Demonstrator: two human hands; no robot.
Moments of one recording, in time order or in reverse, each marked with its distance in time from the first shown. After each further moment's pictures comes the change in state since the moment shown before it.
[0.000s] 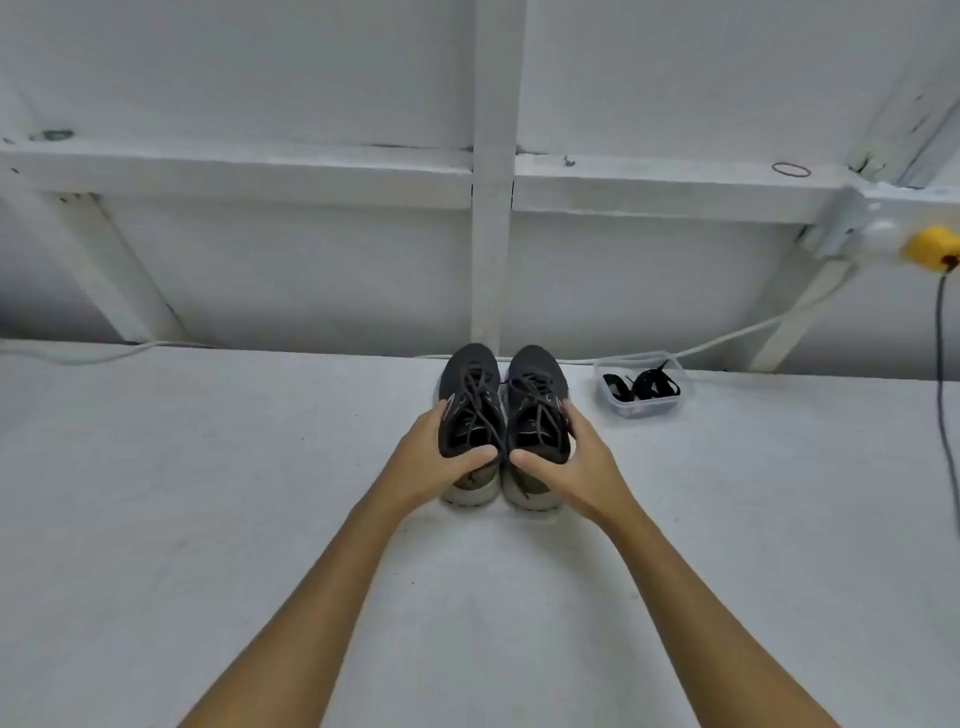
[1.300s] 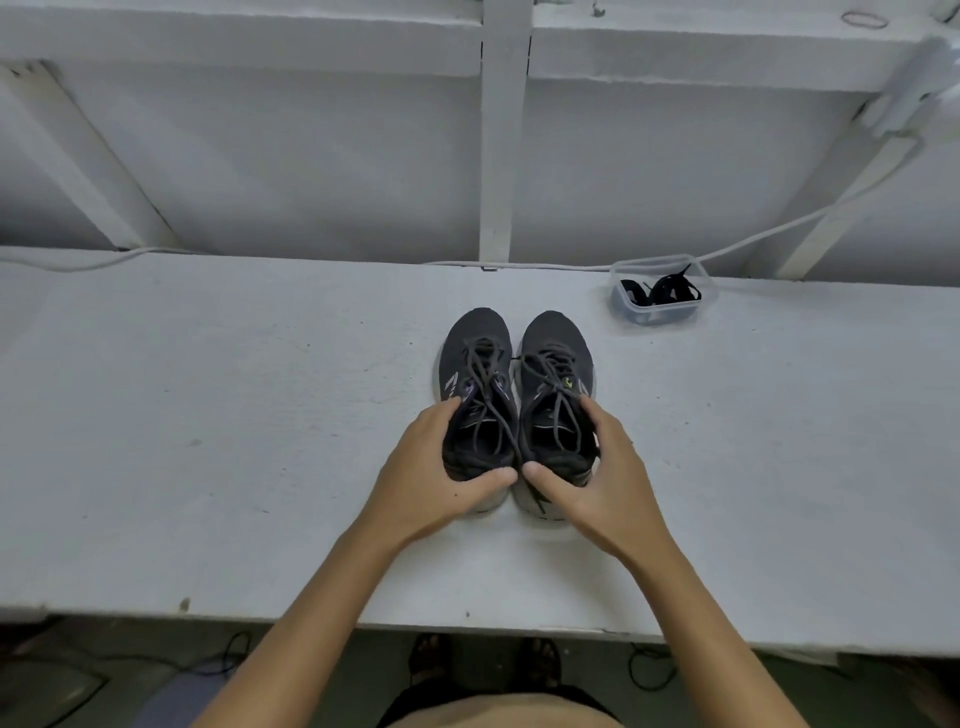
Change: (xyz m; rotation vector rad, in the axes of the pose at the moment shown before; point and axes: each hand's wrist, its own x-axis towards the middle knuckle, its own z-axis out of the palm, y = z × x) left_hand -0.105 -0.026 0.030 0.083 0.028 0.018; right_hand -0.122 0.001 0.014 -0.036 0.041 0.024
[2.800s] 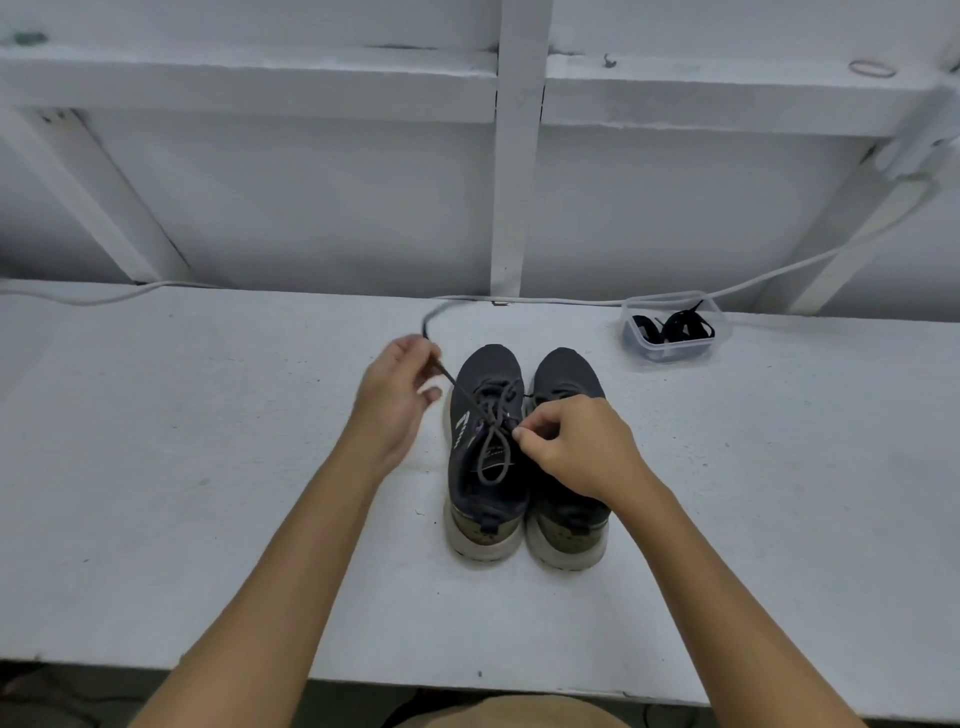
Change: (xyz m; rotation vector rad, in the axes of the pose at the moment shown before) left_hand 0.091 0.026 -0.058 -1.002 0.269 -0.186; right_hand 0.091 -0.049 0.006 -0.388 -0.221 -0.049
